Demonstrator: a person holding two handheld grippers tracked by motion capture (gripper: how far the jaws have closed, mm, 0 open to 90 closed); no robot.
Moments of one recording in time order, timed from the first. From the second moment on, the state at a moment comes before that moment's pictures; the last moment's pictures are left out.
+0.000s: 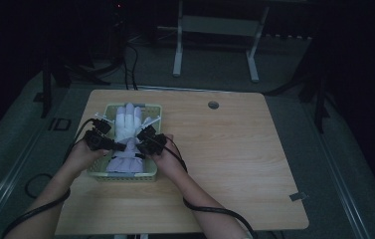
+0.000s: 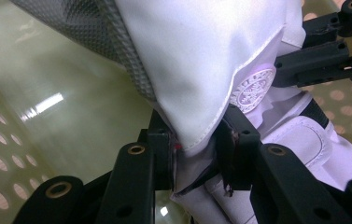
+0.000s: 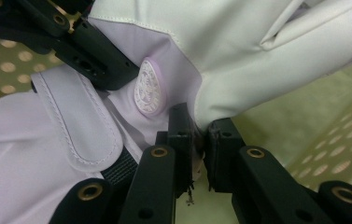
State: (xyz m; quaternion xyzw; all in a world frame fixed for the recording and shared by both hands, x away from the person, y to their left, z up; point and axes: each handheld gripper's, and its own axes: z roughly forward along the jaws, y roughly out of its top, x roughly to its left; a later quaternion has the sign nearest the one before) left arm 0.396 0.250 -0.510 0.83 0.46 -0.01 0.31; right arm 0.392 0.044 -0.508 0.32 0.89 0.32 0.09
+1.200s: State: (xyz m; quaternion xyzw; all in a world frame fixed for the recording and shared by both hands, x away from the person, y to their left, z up) left arm 0.372 0.231 -0.496 0.82 0.46 0.15 0.30; right arm 0.405 -0.017 -0.492 0.27 0.86 0.43 0.03
